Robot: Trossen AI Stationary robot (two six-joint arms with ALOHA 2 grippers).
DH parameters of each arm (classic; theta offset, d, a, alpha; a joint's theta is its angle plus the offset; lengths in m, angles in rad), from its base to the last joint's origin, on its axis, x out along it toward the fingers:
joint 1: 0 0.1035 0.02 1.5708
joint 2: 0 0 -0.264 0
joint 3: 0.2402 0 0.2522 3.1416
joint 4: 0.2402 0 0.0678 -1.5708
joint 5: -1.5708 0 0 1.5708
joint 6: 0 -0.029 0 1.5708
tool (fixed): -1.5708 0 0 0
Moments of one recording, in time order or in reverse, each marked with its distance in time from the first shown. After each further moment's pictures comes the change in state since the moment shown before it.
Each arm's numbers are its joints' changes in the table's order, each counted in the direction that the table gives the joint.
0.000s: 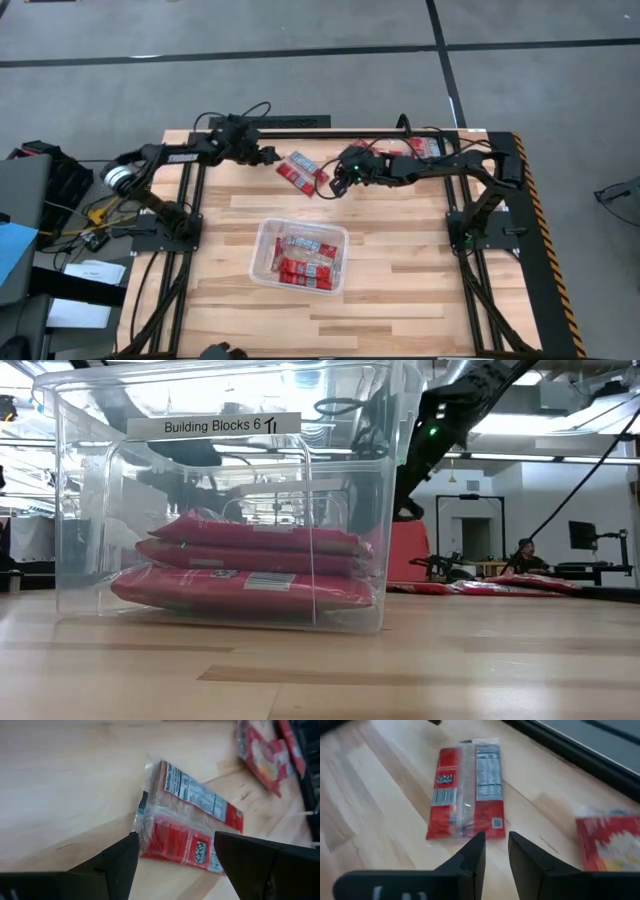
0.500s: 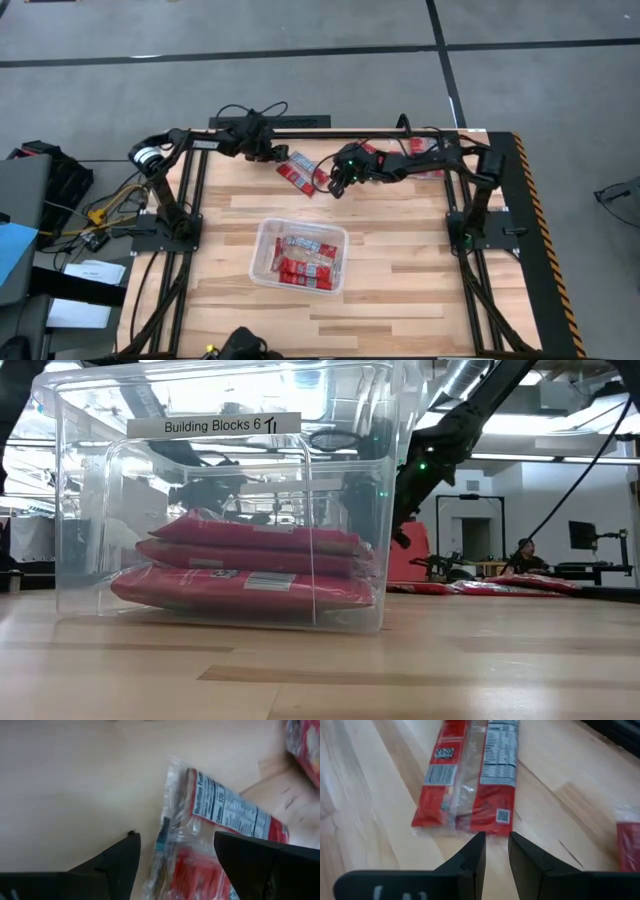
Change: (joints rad) left arm -0.038 -0.239 0.187 0.091 -0.063 -0.048; right arm -0.091 -0.147 -0.001 -0.146 -0.197 0.105
